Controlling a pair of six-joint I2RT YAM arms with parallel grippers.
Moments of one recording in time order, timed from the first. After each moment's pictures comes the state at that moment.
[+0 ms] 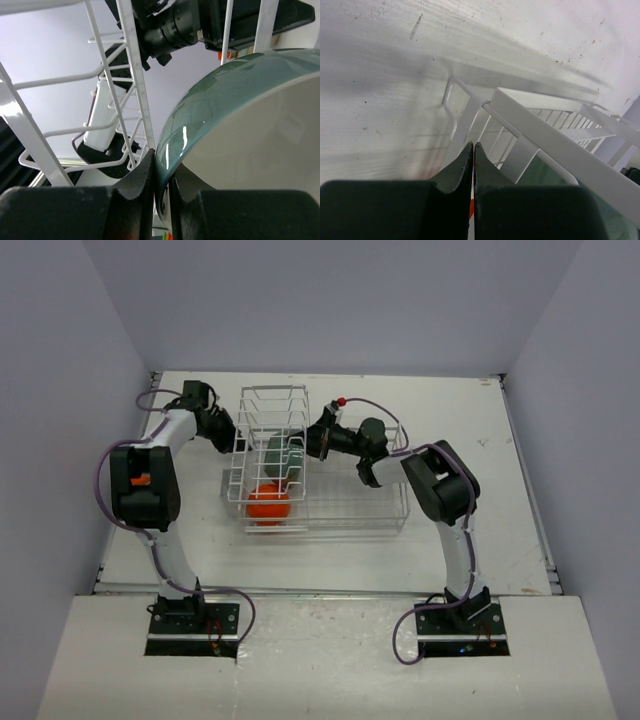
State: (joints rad) left arm 0.01 1.96 1.46 -0.61 0.45 -0.65; right arm 0.52 2.21 1.23 1.24 -0.84 1.87
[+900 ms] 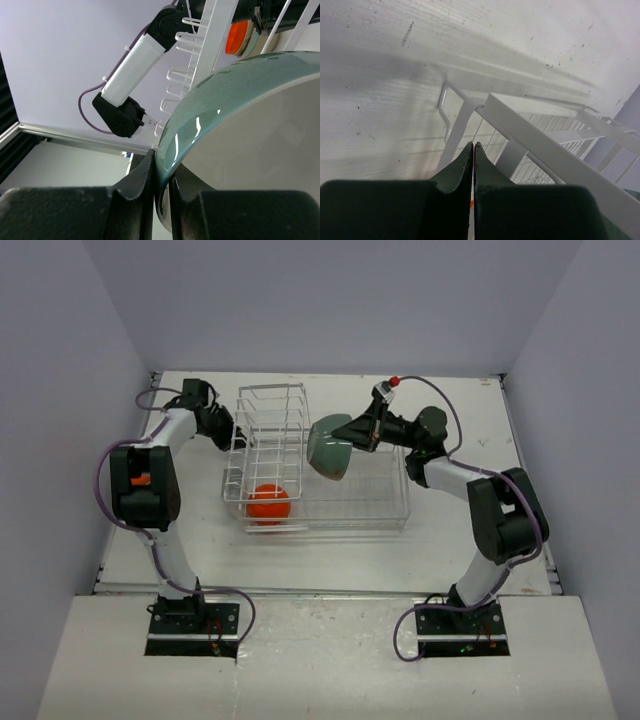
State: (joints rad) left arm 0.01 1.97 1.47 -0.59 0.47 -0.67; right arm 0.33 1.77 0.97 1.08 -1.03 1.66
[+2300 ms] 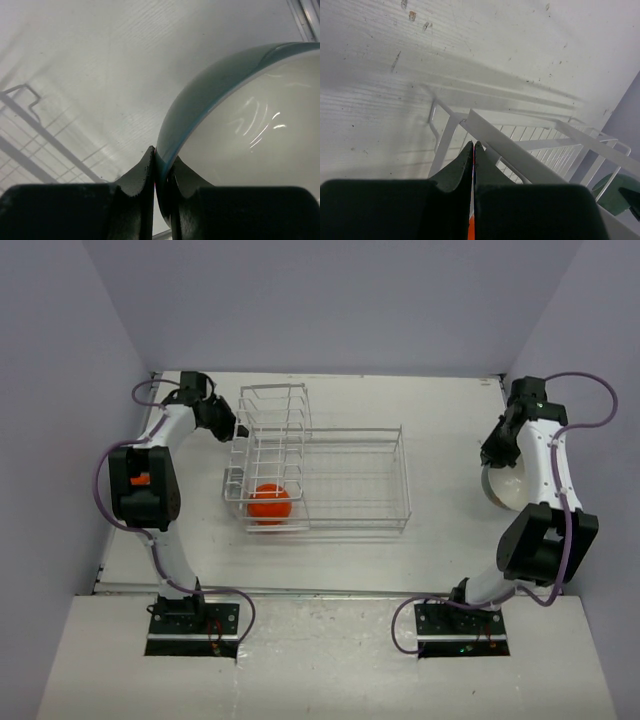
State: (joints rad) left arm 0.01 1.97 1.53 -0.56 0.45 -0.69; right arm -0.23 1.57 1.49 -1.08 0.08 0.44
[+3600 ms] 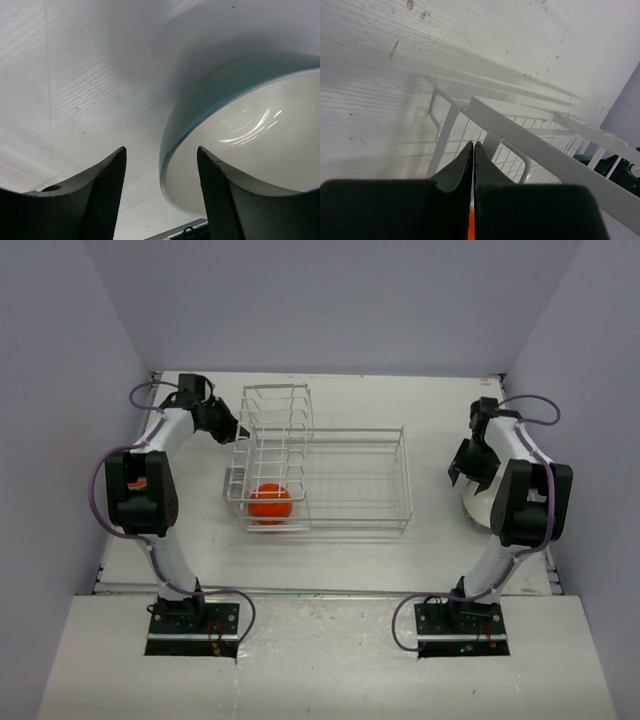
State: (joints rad) left arm 0.01 1.91 1.47 -0.53 0.45 -0.70; right arm -0.13 1.85 1.37 -1.00 0.19 0.43
